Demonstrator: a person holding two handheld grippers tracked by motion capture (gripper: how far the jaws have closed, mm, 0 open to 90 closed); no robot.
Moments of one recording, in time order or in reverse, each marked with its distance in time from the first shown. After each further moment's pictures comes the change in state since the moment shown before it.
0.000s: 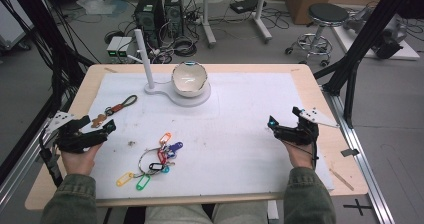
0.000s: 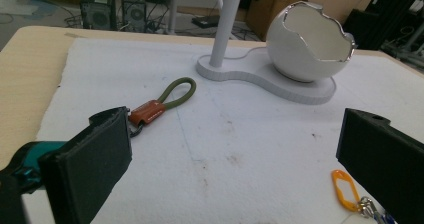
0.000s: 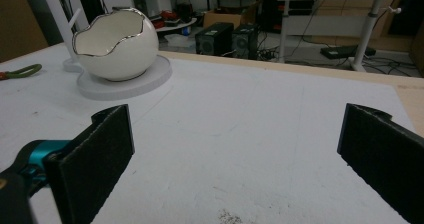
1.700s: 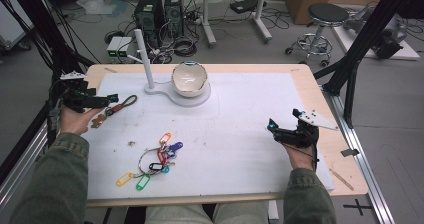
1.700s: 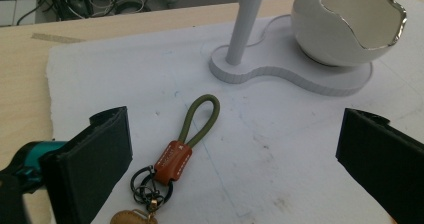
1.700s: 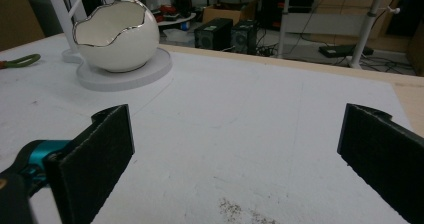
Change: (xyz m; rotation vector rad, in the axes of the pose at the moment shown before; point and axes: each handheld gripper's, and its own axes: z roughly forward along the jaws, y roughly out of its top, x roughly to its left) left arm 0.043 0.073 0.084 0.264 -0.069 0.067; right arm 0.003 -0.003 -0.005 0.017 -0.008 -0.027
